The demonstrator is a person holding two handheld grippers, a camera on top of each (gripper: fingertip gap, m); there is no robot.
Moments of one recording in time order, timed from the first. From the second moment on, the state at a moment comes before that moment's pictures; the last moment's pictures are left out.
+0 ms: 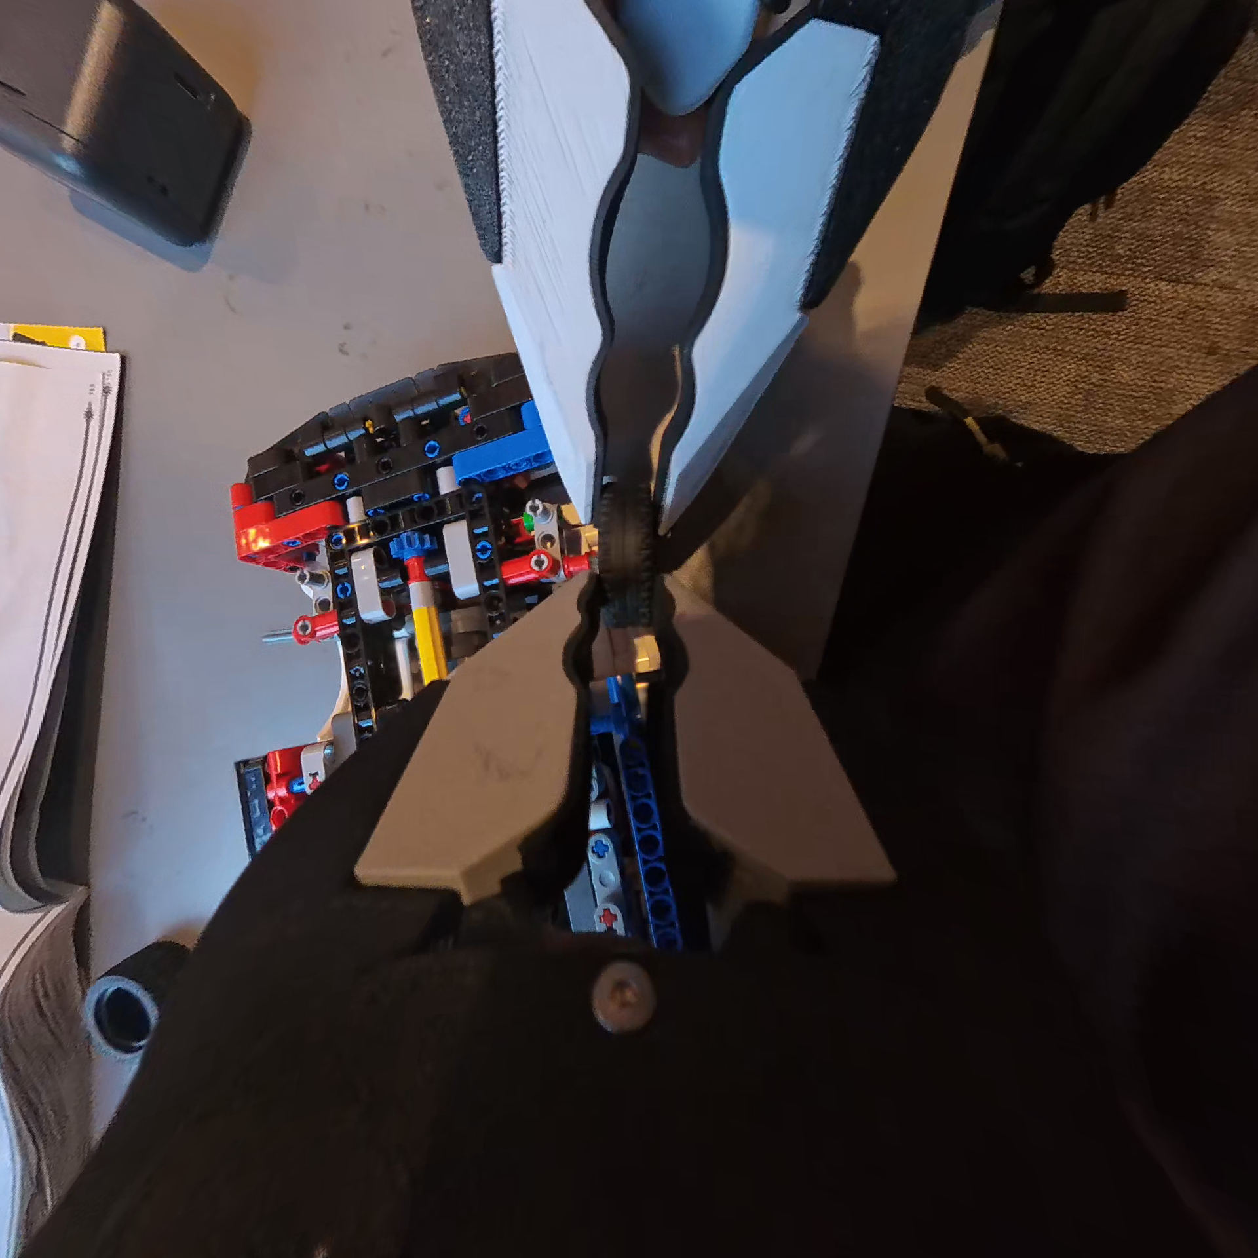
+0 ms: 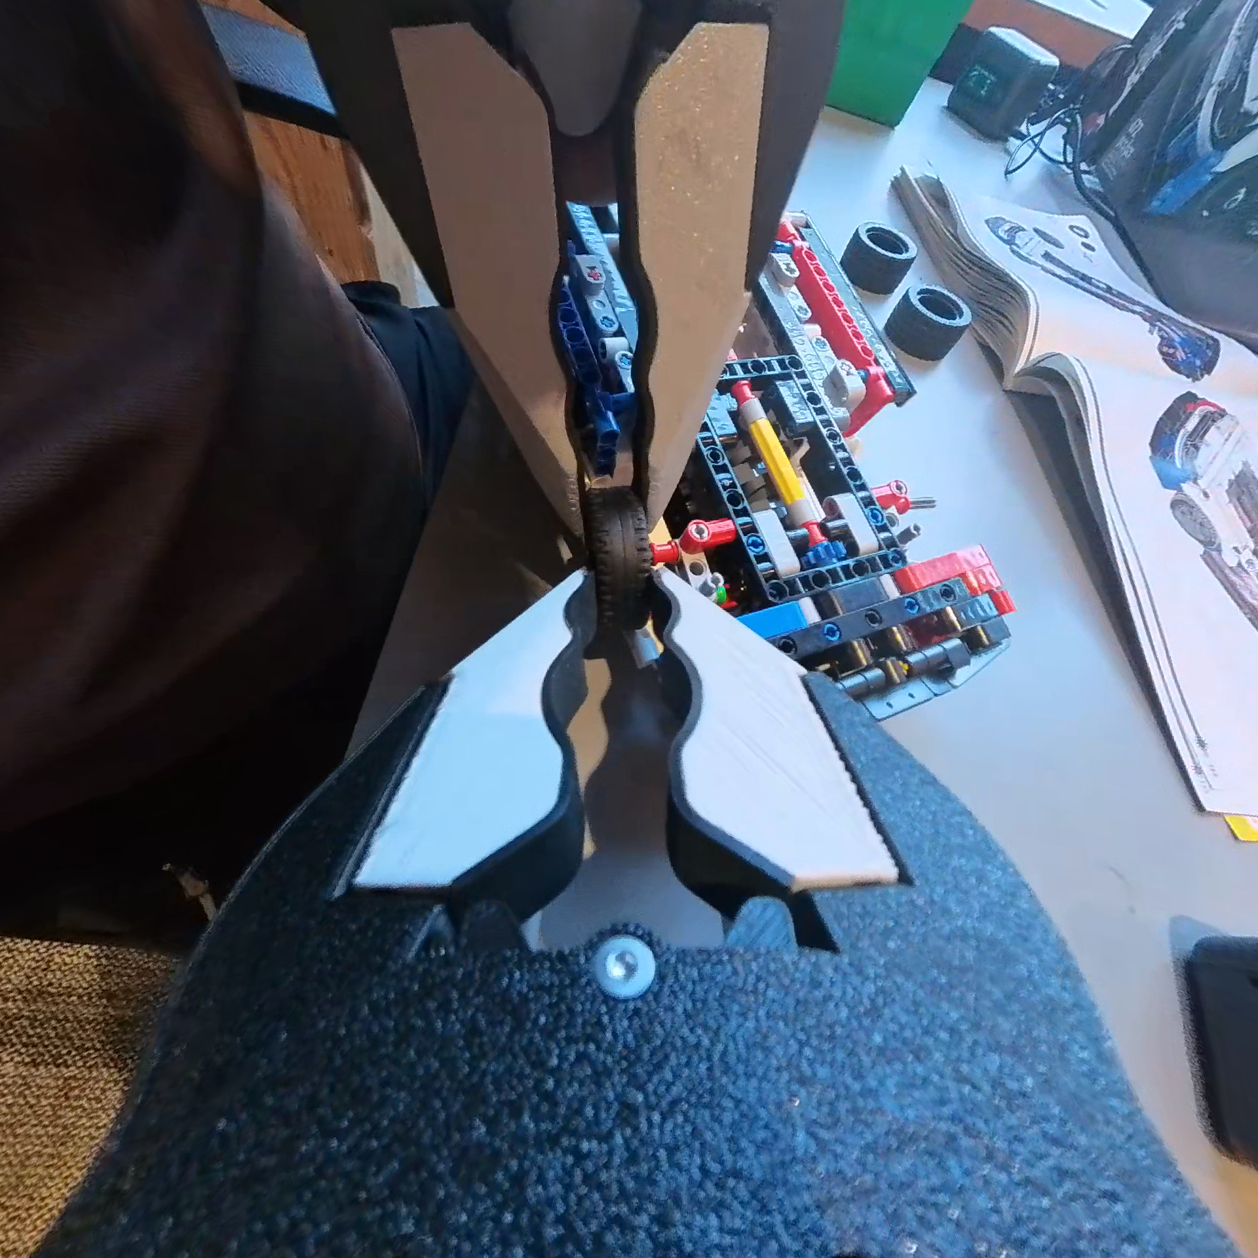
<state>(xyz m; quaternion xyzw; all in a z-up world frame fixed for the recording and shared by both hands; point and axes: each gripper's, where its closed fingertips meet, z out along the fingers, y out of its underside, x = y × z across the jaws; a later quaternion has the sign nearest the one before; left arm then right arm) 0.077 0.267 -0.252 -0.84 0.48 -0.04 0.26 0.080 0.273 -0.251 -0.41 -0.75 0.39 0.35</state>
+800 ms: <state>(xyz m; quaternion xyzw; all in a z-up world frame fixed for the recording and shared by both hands) 0.072 0.276 -0.243 -0.85 0.41 -0.02 0.32 0.060 0.286 -0.243 -0.32 -0.85 0.29 0.30</state>
